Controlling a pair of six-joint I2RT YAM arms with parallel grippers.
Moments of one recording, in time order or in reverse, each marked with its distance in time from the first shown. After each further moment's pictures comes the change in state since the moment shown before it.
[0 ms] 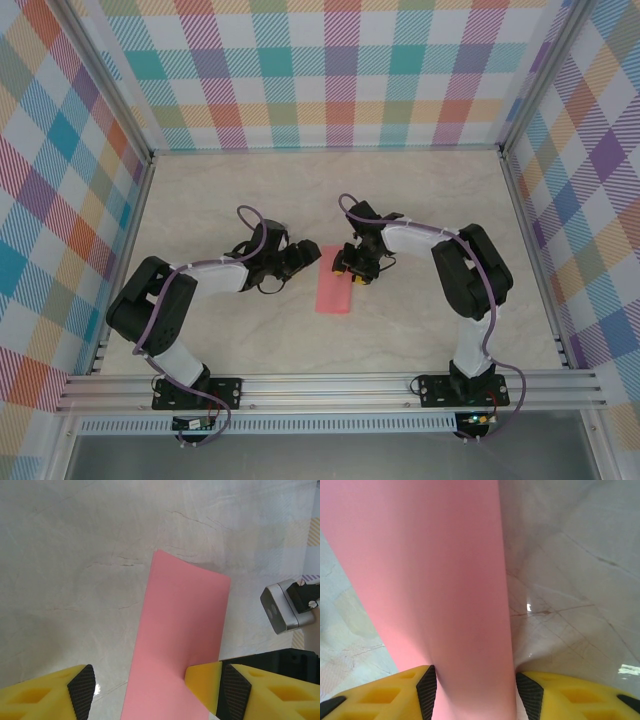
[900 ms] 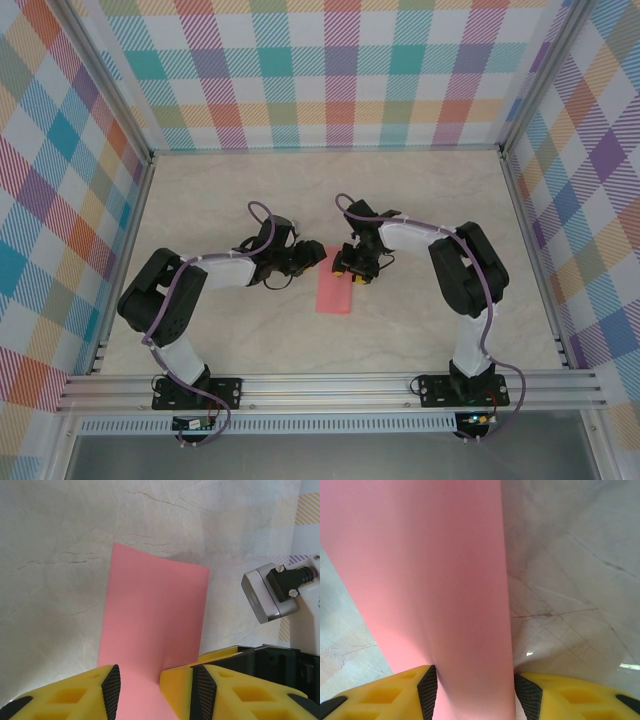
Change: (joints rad) left arm -0.014 0.077 0.069 0.021 0.082 0.016; right arm 0.002 0.037 0.040 -0.055 0.006 -0.046
